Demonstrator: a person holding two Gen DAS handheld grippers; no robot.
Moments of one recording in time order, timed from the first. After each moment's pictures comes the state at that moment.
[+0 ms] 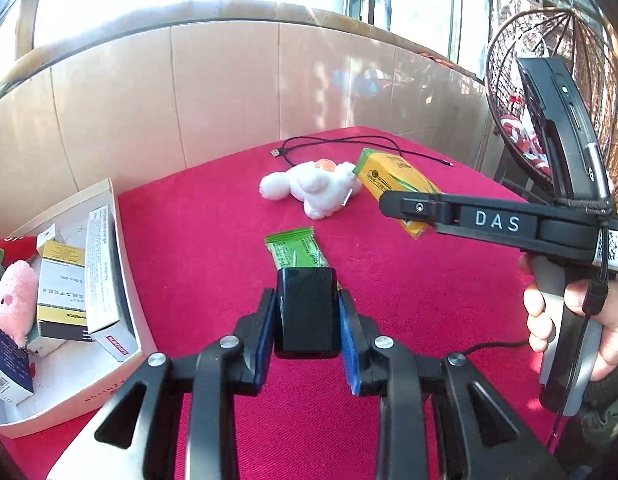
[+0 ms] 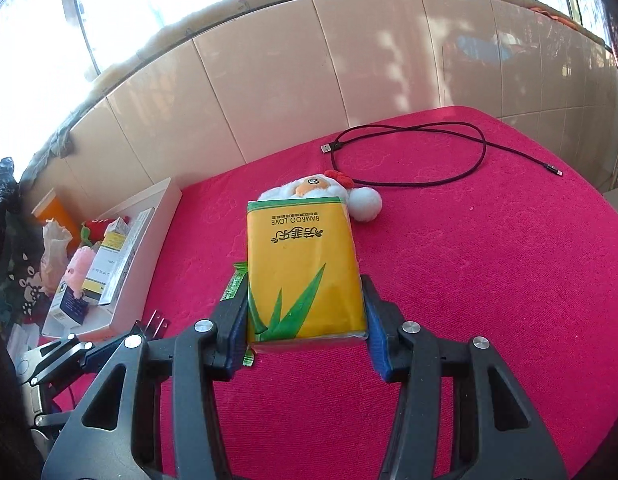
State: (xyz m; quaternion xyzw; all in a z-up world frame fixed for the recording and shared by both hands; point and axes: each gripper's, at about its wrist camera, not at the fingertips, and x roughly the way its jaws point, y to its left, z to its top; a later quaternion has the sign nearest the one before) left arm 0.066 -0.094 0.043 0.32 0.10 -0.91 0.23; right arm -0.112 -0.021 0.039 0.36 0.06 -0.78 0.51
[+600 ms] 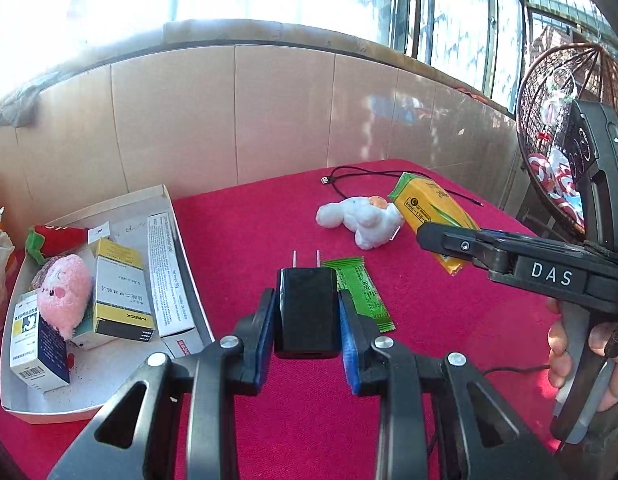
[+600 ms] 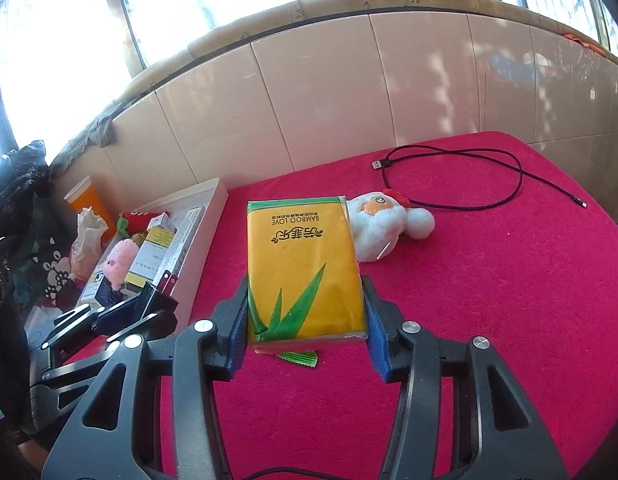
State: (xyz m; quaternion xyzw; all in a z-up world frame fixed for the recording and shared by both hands) left arm 0.097 -0.120 0.062 0.28 0.12 -0.91 0.29; right arm -0.076 -0.029 0.066 0.33 0.07 -0.76 0.55
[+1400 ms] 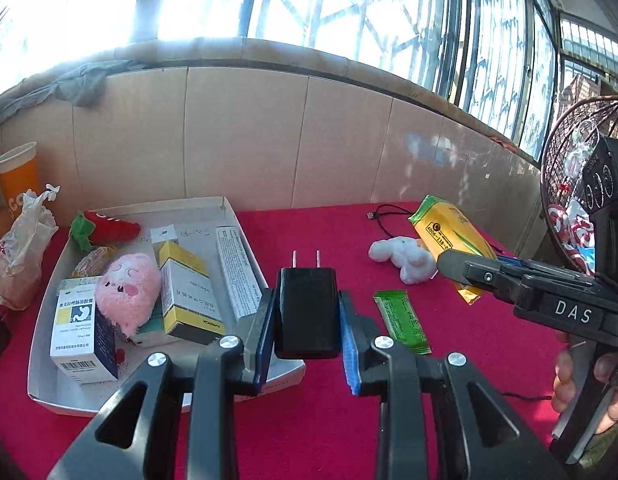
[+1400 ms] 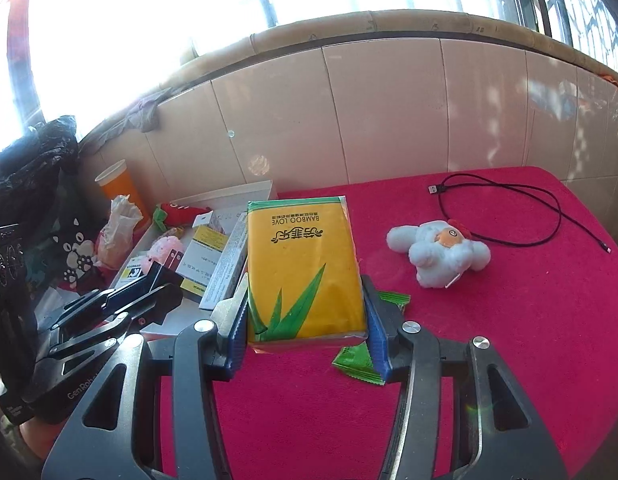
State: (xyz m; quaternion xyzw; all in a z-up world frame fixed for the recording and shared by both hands) left arm 0.156 -0.152 0.078 0.22 0.16 -0.90 0.34; right arm -0.023 -0.063 0.094 0.30 0.10 -0.74 0.59
